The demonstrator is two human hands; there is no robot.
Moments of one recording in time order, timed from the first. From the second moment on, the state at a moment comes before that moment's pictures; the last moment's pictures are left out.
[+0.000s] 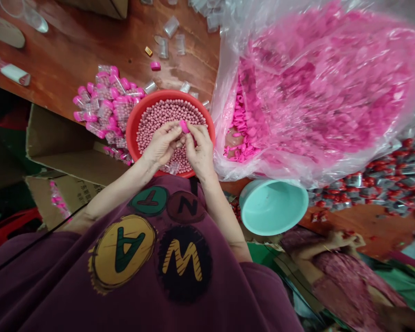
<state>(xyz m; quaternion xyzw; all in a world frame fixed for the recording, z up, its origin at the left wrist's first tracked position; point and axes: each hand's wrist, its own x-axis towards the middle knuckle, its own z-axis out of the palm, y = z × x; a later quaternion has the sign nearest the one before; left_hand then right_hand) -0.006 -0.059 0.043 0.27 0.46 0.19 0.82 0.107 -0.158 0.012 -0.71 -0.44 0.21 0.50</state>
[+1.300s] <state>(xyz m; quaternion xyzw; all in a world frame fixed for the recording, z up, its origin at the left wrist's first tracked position) -0.036 -0.063 0.014 0.31 0.45 0.21 0.81 0.099 -0.169 0.013 -0.74 -0.41 0.29 0.44</state>
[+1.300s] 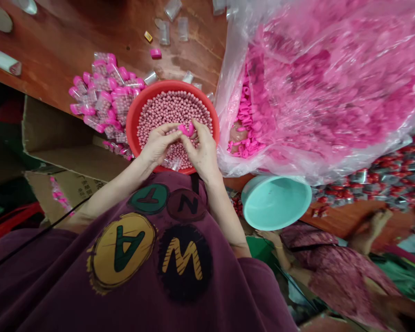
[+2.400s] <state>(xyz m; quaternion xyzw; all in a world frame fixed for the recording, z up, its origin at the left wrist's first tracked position) -0.026 -0.067 0.000 0.18 0.46 0.11 0.86 0.089 -0.174 -0.021 -0.72 -0.48 0.31 0.39</state>
